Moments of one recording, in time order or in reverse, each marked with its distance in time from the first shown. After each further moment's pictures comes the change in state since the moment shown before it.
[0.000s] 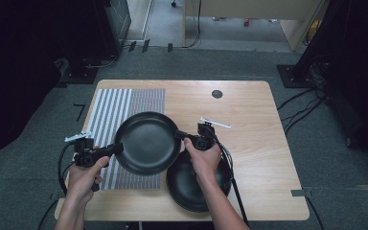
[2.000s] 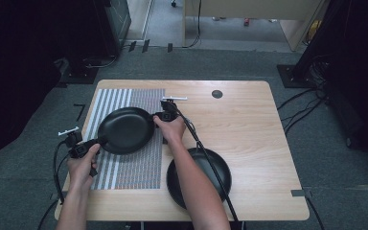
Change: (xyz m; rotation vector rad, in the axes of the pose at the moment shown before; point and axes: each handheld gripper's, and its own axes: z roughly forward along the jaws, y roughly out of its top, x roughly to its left) left arm 0.106 0.004 0.041 -0.100 0.220 -0.280; right arm -0.008 0.047 0.182 0.213 -0.026 -0.060
